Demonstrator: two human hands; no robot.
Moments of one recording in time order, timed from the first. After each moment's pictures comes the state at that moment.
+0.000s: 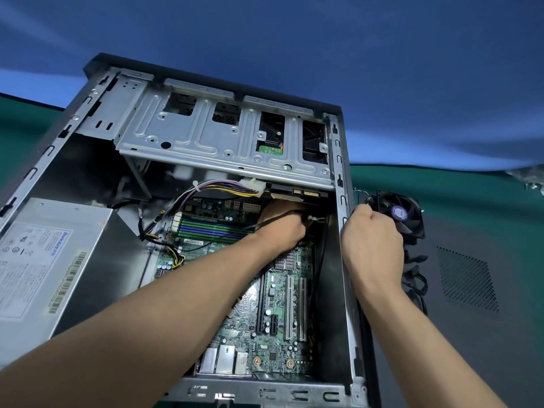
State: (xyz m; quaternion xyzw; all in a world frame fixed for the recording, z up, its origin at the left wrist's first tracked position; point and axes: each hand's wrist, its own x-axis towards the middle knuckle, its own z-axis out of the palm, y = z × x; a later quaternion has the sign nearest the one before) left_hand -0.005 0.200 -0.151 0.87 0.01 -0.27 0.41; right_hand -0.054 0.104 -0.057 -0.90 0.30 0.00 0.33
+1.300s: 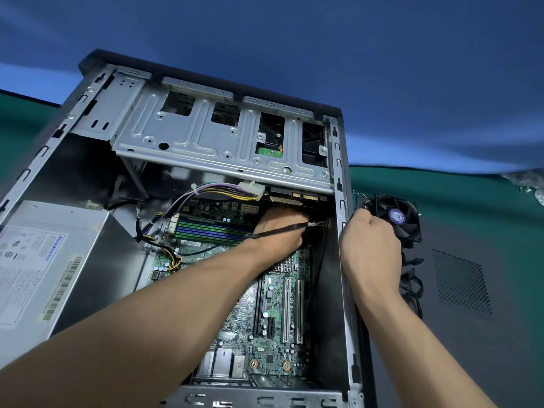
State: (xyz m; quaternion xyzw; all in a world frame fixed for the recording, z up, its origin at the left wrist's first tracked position) left_hand -0.005 0.201 -0.166 0.95 -0.17 -0.05 0.24; right_hand -0.054 0.102 -0.059 -0.90 0.30 0.01 0.31
